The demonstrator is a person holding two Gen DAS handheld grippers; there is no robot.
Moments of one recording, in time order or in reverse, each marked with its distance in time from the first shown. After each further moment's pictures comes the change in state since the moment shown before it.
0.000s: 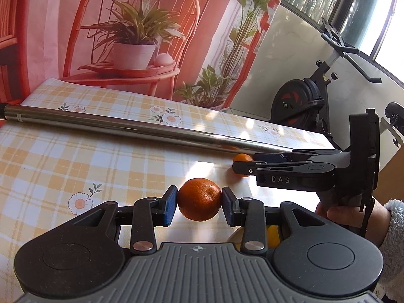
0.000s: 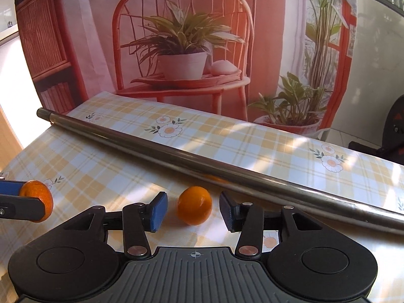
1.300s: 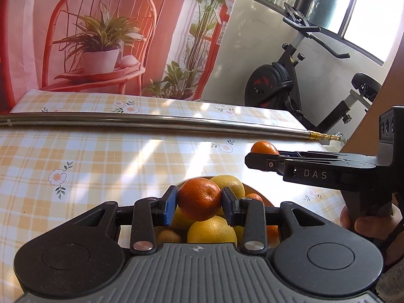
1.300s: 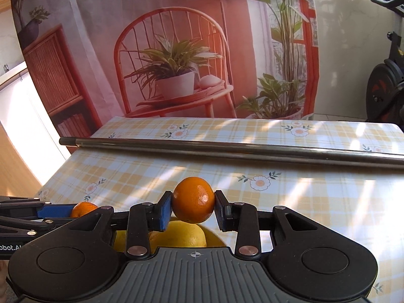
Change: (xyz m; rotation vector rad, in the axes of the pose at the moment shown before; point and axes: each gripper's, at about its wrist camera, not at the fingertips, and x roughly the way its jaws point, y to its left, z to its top) left arm -0.052 -0.057 -0.039 0.124 0.014 -0.071; right arm -0.131 0.012 -0.059 0.195 -0.109 0.006
